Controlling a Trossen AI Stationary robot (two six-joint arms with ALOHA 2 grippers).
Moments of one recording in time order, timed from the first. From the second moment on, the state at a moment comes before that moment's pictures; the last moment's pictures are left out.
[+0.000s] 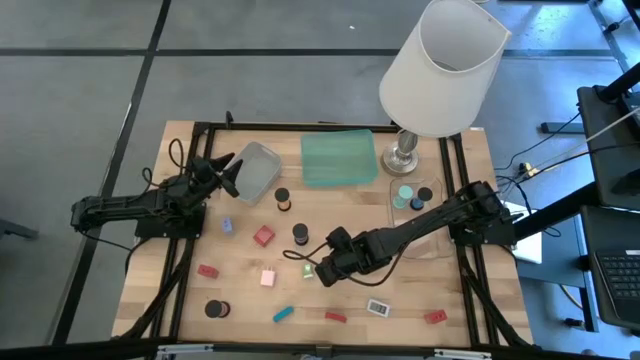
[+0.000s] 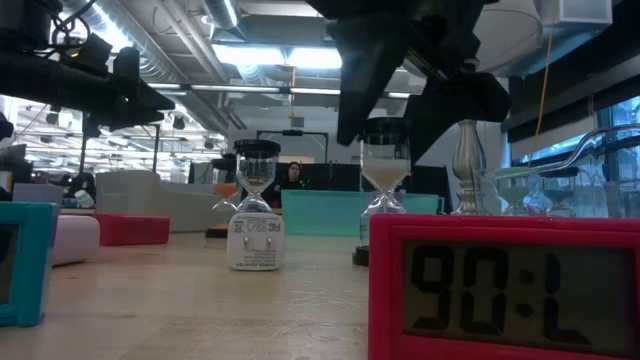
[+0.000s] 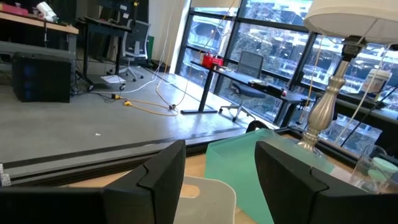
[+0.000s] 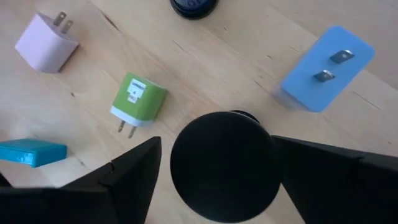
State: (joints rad) left arm 0.14 0.06 0.01 0.08 -0.74 -0.28; right arm 0.42 1.97 1.51 -0.76 0.25 1.28
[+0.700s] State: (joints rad) left arm 0.14 0.06 0.01 0.07 -0.74 -0.28; right arm 0.42 1.92 1.54 -0.81 0.23 1.20
